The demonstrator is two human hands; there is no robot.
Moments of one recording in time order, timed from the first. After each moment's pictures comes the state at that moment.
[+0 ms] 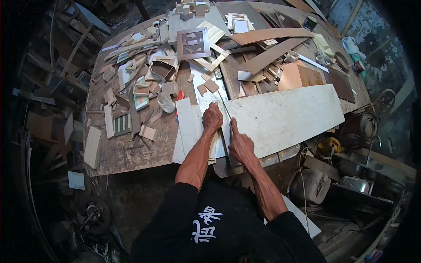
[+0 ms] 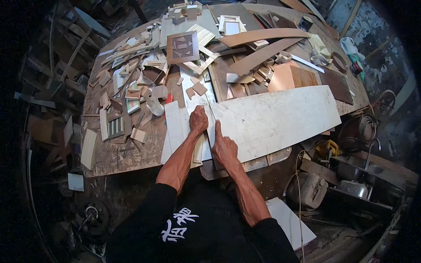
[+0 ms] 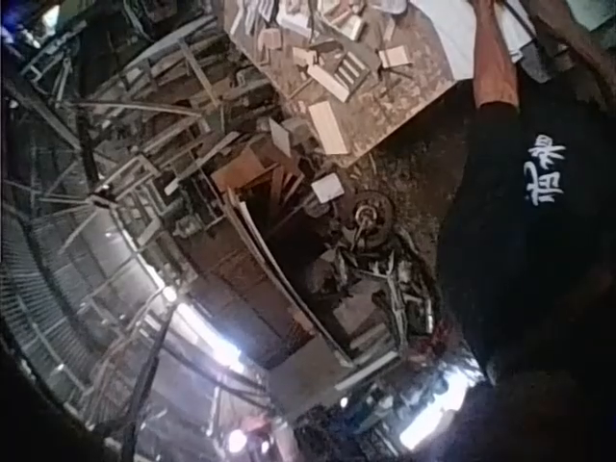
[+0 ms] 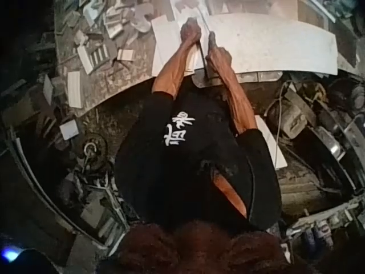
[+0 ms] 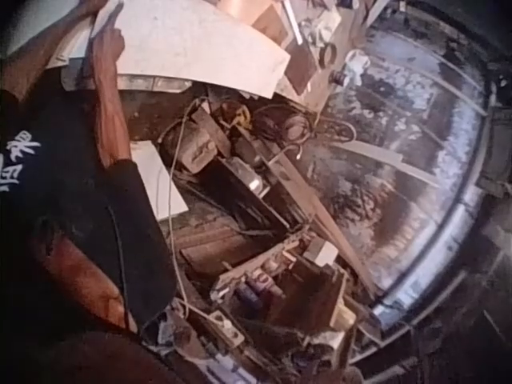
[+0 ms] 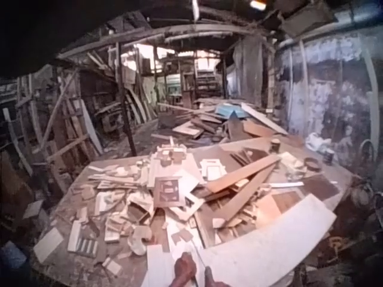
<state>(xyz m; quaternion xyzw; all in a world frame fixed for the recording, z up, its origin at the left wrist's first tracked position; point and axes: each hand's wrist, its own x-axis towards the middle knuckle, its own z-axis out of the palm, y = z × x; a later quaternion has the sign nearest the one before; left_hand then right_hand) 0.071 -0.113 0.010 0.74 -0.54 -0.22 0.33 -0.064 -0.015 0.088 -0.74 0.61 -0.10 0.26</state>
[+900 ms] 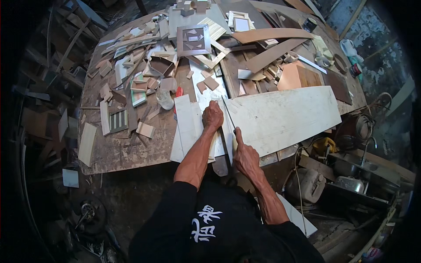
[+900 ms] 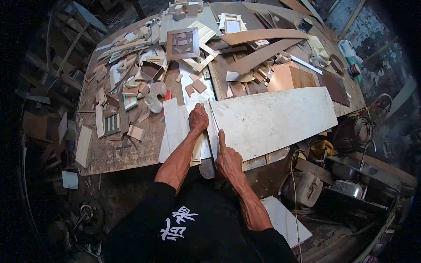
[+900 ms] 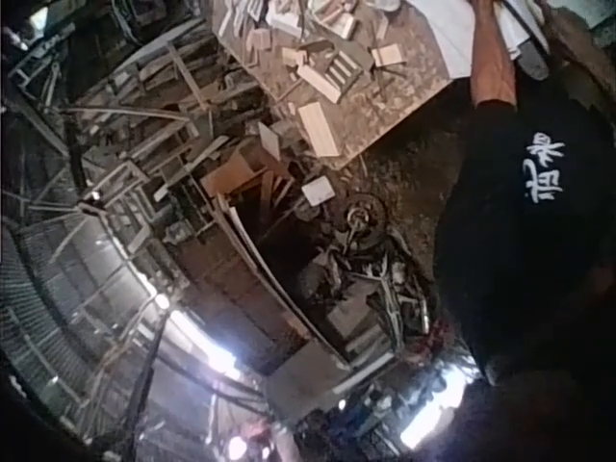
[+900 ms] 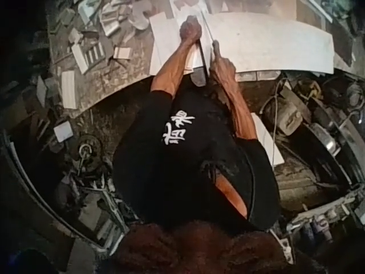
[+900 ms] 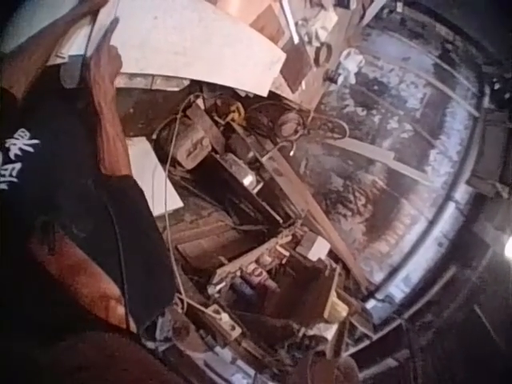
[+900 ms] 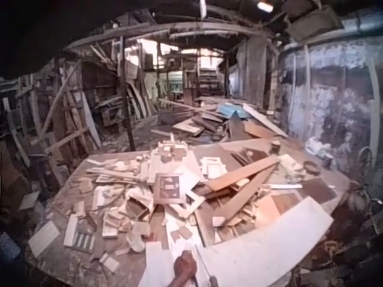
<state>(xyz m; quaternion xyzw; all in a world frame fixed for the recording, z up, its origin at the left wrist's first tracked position) 0.074 -0.109 0.014 0.76 -0.52 -0.21 0.34 -0.070 0.022 0.109 -0.72 0.63 -0.07 0.29</state>
